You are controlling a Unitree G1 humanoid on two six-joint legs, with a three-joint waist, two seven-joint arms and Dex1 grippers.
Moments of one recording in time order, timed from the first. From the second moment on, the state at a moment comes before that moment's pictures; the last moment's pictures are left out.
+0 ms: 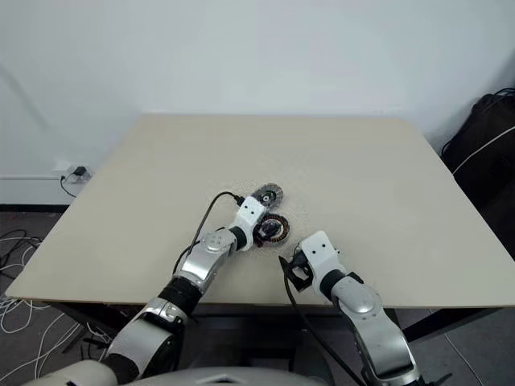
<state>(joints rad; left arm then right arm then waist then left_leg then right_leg) -0.44 -0.01 -0.25 0.53 0.03 0.11 -0.44 0.18 -0.35 0.21 -0.51 0.06 0.62 0.34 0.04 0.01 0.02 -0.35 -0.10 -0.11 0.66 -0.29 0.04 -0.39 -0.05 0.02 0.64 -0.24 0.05</state>
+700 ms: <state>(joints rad) 0.03 0.24 -0.23 0.03 0.00 0.17 -0.50 -0.15 -0.21 0.29 -0.26 -0.01 0.80 0.25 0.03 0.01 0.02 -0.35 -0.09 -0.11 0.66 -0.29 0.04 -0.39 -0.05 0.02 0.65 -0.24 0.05</state>
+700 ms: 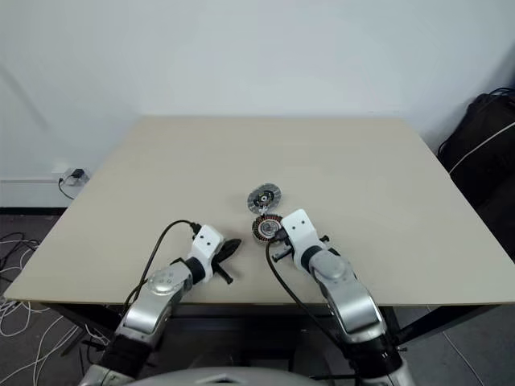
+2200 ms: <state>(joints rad) 0.14 0.24 -0.28 -0.05 0.02 0.15 -0.50 -0.55 -0.09 0.38 0.29 -0.10 0.88 0.31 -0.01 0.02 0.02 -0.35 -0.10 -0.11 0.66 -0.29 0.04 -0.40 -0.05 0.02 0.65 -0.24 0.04</state>
